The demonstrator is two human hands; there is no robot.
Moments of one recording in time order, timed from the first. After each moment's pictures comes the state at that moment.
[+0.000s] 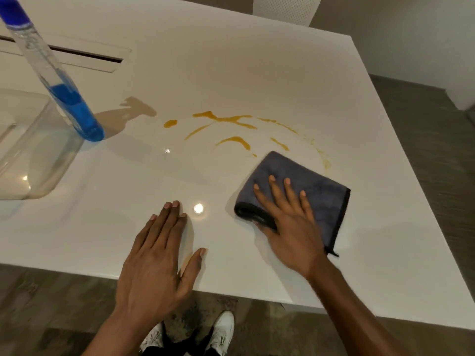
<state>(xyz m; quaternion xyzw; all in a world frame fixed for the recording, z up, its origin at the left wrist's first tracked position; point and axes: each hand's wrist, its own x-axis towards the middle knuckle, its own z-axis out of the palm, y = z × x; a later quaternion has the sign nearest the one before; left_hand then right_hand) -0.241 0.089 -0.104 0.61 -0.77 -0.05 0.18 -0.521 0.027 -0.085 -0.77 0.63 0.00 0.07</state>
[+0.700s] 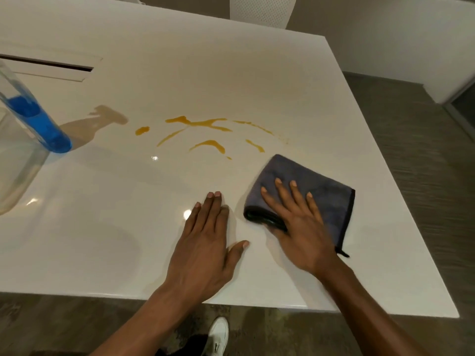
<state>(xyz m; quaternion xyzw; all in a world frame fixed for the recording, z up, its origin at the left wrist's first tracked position) -0.349 0.048 -0.104 0.54 -0.83 -0.08 0.11 -0.589 0.033 -0.079 -0.76 0.64 -0.01 0.09</state>
